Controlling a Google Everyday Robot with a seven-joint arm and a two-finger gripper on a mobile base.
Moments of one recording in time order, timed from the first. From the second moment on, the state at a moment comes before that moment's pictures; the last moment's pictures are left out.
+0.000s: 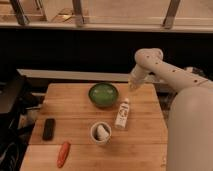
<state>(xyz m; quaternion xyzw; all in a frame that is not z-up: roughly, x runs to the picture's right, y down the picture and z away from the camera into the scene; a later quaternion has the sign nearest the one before) 0.171 0.007 0.866 -0.25 0.18 0.77 0.56</state>
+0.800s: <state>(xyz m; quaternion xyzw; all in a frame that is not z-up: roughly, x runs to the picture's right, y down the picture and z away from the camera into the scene) 0.147 0.016 0.929 -0.29 0.18 0.76 0.55</state>
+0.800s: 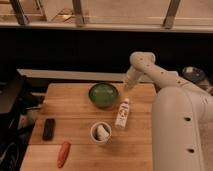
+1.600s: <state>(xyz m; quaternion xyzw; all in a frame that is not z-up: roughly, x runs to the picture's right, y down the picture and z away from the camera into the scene) 0.111 0.041 0.973 -0.34 0.19 0.73 0.55</state>
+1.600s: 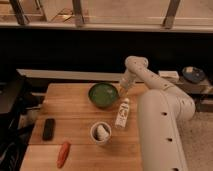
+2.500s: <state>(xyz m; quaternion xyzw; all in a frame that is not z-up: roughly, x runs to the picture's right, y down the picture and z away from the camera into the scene) 0.008 0.029 0.975 -0.39 0.14 0.67 0.62</state>
